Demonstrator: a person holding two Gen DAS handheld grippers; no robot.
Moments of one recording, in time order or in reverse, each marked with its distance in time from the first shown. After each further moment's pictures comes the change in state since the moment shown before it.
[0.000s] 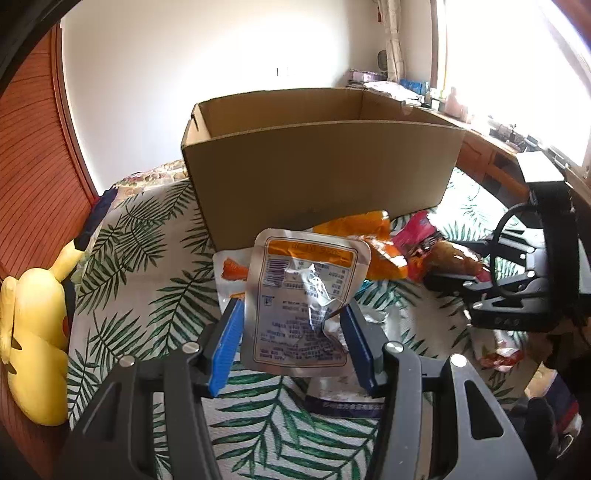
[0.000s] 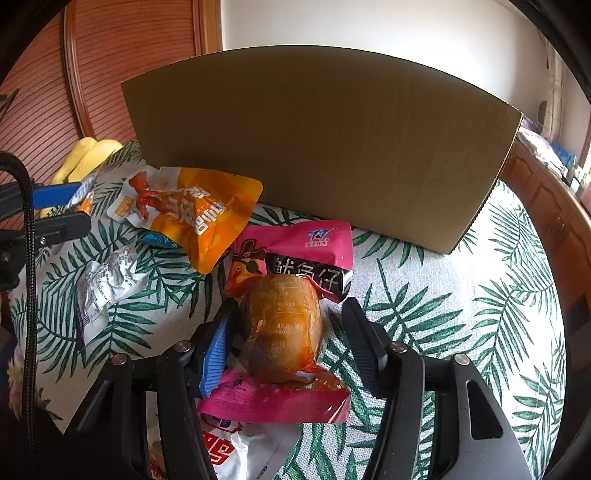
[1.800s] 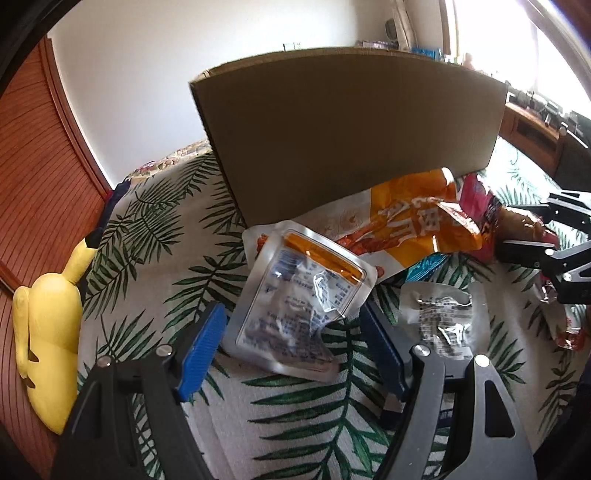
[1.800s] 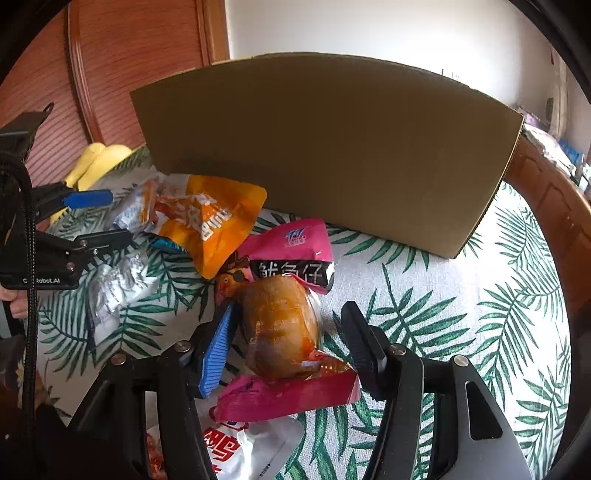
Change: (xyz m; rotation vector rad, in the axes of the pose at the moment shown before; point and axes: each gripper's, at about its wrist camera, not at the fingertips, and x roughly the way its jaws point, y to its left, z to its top) left arm 0.054 0.028 -0.005 0.065 0.110 0.106; right arm -0.007 -0.005 0.000 0.006 -0.007 0.040
